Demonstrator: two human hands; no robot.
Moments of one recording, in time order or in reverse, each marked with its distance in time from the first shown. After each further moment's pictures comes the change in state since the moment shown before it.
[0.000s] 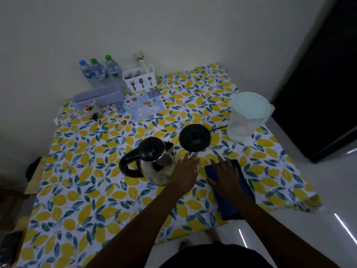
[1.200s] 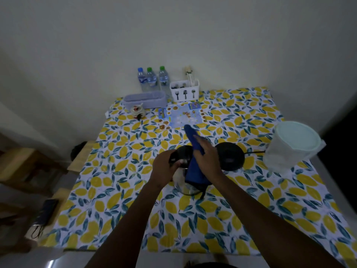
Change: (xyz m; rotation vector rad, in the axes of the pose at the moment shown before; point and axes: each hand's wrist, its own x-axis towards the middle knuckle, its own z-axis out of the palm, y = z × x) left_hand -0.076 -0.098 -0.102 -0.349 0.534 -0.334; right_hand 0.069 -0.196 -0.076 0.671 0.157 -0.348
